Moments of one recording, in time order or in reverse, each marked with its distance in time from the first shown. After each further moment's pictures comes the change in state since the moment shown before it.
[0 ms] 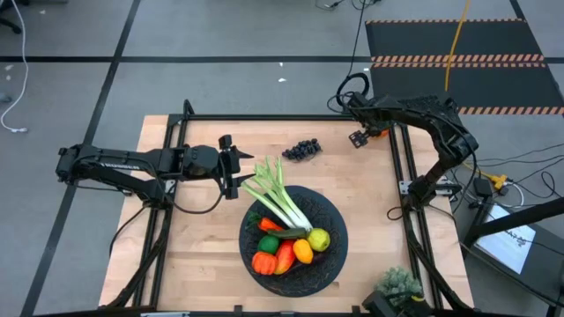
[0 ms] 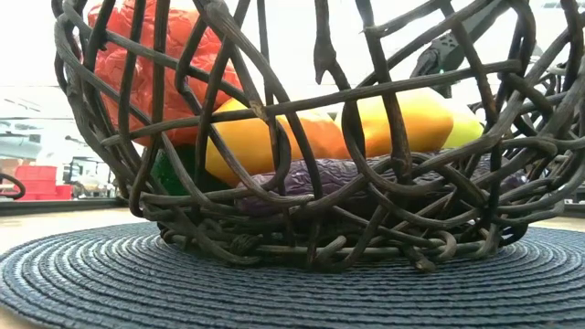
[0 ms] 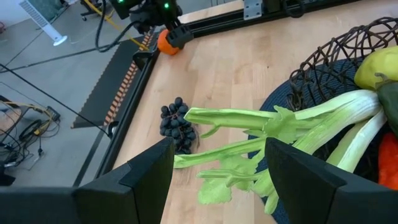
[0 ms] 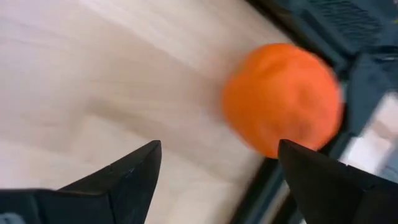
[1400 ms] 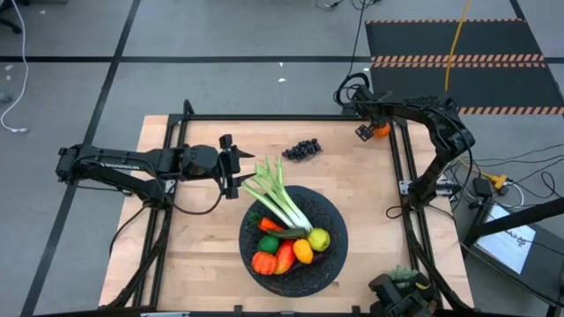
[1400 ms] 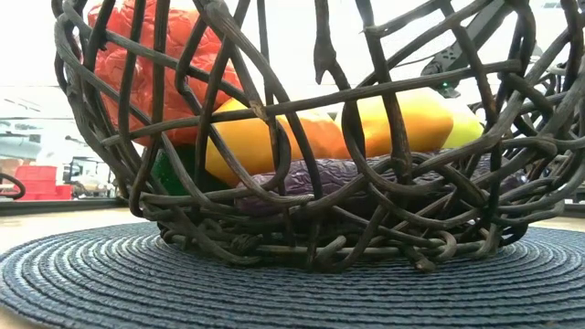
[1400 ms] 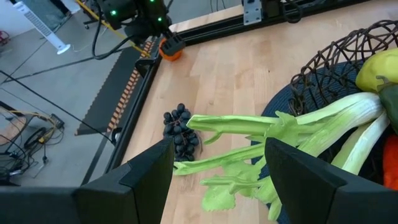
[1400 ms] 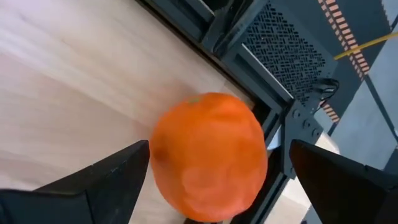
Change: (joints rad) left arm 0.000 0.000 0.000 0.023 0.000 0.031; right arm -0.105 0.057 0.001 0.160 0.132 -0.255
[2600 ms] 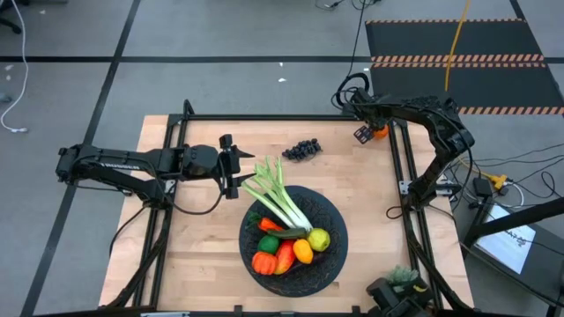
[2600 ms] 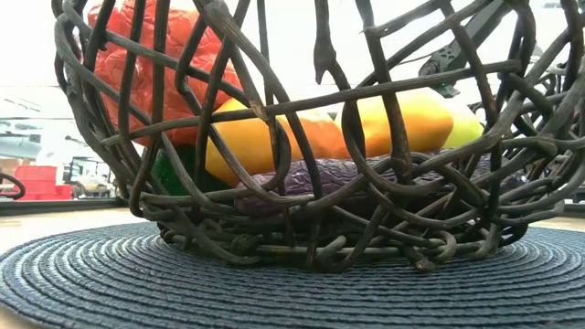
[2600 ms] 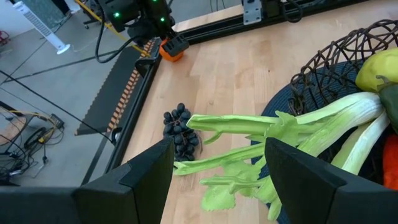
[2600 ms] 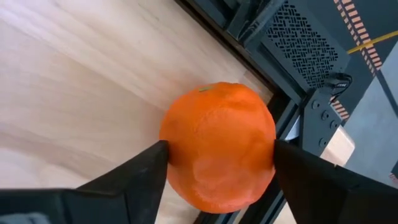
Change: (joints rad) left arm 0.000 0.000 0.000 -0.001 0.000 0.000; right arm 0.025 0.000 -0.003 -0.045 -0.025 0.050
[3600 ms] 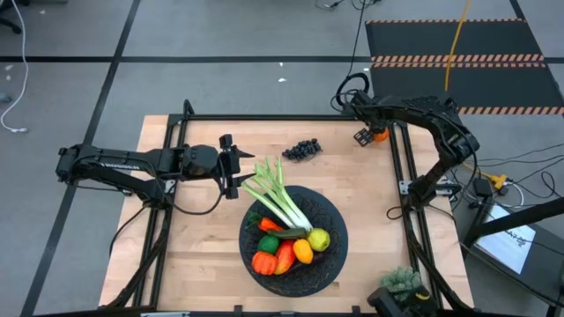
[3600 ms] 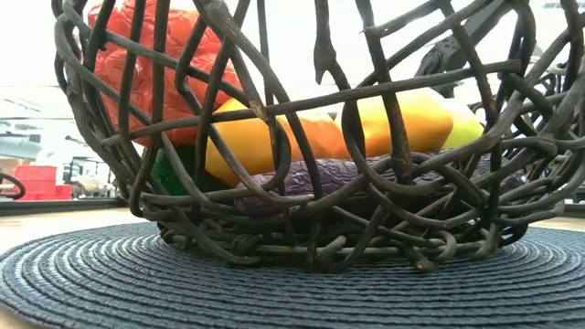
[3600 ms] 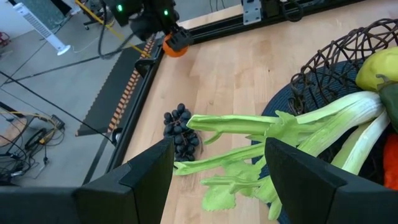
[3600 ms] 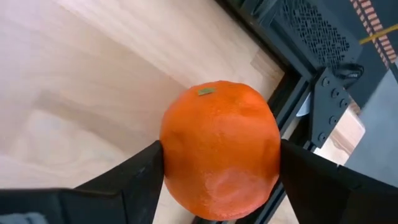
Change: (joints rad) left arm 0.000 0.000 0.000 0.000 0.000 0.006; right arm 0.041 -0.060 -0.007 -0.096 -0.023 0.059
